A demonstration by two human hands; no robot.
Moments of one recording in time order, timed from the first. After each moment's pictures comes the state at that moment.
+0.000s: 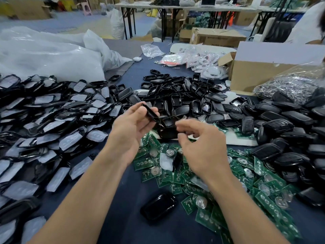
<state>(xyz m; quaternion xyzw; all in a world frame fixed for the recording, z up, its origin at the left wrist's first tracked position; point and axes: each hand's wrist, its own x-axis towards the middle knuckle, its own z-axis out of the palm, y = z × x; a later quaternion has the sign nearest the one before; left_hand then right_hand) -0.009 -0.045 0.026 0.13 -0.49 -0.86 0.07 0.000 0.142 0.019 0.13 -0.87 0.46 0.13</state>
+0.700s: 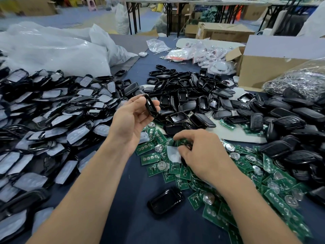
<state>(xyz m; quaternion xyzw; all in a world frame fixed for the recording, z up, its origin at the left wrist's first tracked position) -0.013 -0.060 0.026 0.12 -0.51 -0.85 0.10 0.004 0.140 0.017 0.16 -0.93 0.33 -0.03</state>
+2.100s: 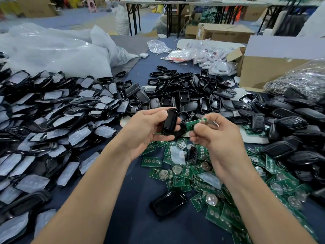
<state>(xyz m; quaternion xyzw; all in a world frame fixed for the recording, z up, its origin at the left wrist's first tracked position) -0.005 -0.050 0.027 0.04 -0.61 -0.79 -0.07 -0.006 0.147 0.027 0.00 -0.61 0.79 -0.05</state>
